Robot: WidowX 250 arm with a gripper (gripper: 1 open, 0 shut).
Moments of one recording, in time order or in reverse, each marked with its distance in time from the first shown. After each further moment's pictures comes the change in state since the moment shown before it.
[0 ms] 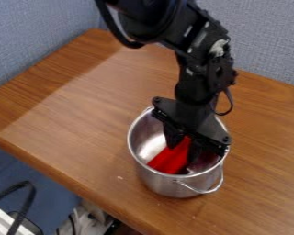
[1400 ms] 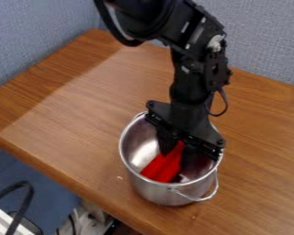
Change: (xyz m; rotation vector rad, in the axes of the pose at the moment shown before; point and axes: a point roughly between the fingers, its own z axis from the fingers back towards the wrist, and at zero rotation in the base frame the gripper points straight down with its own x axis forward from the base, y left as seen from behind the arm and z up) arm -0.011 0.003 0.002 -0.010 0.080 0.000
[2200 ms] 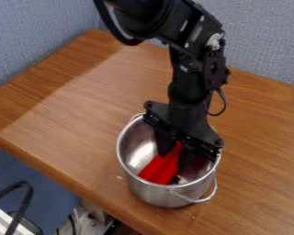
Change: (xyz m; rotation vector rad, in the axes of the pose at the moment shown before) arm -0.002 0.001 0.001 -0.003 0.020 0.002
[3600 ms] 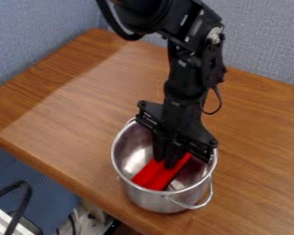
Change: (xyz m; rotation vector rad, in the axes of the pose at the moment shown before) arm -0.010 0.005 0.004 0.012 0.081 0.012
